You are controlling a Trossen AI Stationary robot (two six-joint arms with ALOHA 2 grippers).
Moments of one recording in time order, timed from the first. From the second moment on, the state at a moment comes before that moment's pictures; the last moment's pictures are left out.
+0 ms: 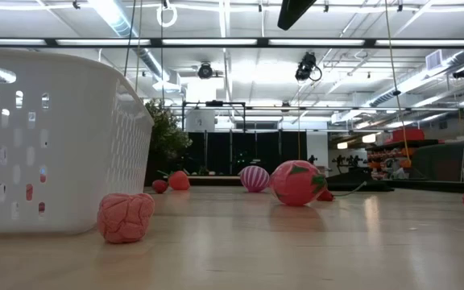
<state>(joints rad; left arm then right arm) -1.13 1.57 0.83 -0.66 0.26 -1.71 0.48 1.96 1.85 -1.14 0.37 0.37</state>
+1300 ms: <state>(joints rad) -0.96 1.57 0.91 -0.77 0.20 -1.44 0.48 1.96 1.85 -1.14 0.37 0.37</state>
